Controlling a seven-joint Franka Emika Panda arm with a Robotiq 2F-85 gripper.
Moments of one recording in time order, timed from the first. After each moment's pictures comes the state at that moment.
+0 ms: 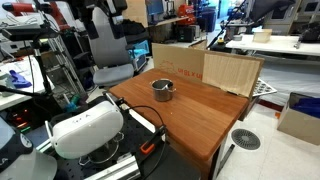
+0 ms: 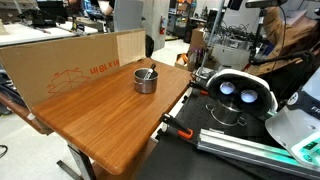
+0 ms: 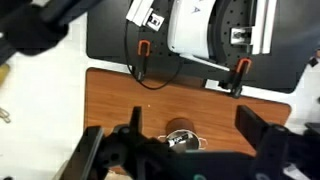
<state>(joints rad) -0.03 -0.92 -0.12 -2.81 -0.14 1.94 -0.27</state>
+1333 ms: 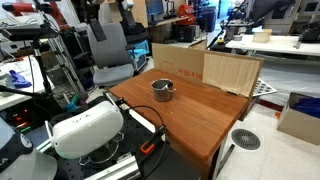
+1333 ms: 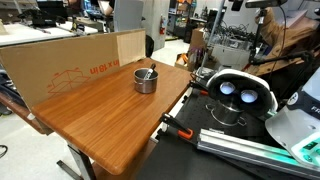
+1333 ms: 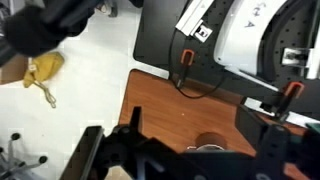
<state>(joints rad) -0.03 -0.90 -0.07 -2.80 -0.36 1.95 -0.26</state>
